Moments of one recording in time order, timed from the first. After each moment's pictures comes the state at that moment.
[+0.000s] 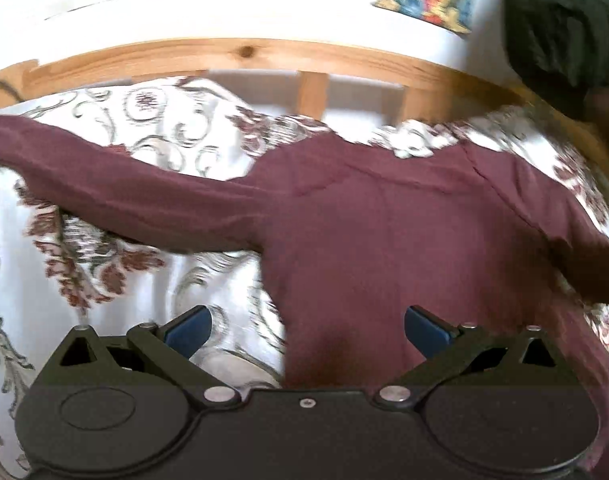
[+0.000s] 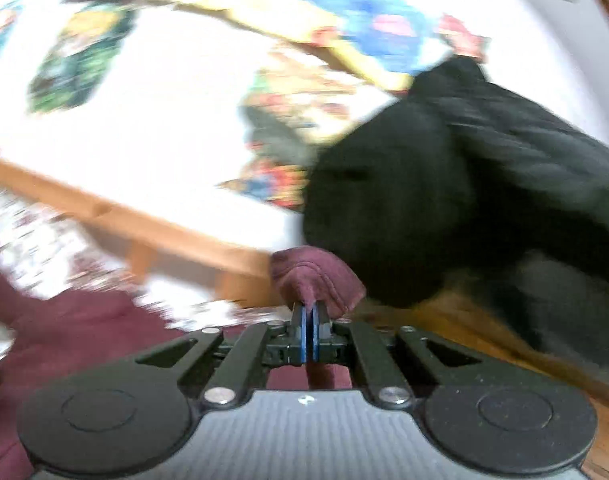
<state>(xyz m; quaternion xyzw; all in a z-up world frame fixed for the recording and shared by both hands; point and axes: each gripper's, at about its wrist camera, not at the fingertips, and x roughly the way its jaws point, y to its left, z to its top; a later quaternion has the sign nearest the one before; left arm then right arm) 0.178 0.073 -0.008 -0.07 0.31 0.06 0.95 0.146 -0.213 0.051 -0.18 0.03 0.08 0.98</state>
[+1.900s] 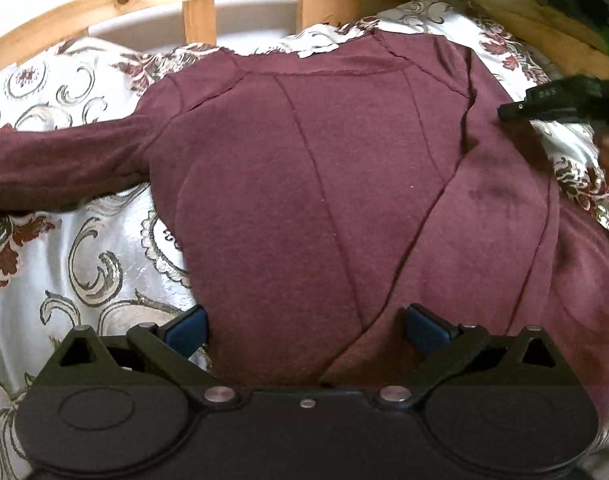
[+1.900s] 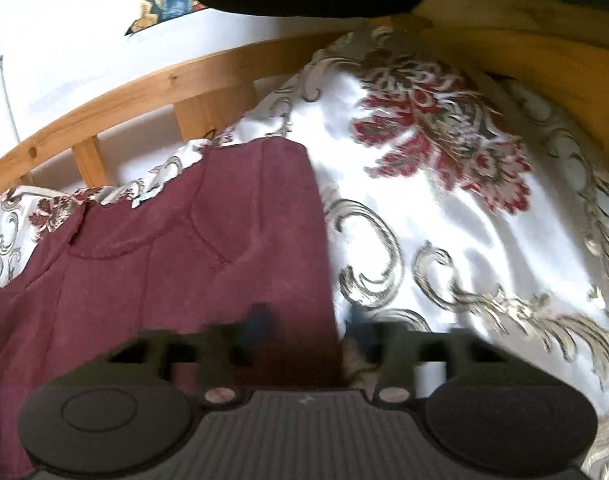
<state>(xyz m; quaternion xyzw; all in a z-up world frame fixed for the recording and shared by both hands) 0.186 0.032 -0.065 0.03 0.39 -0.08 0.92 0.312 -0.304 -0.023 0.07 0.32 0.11 0.94</state>
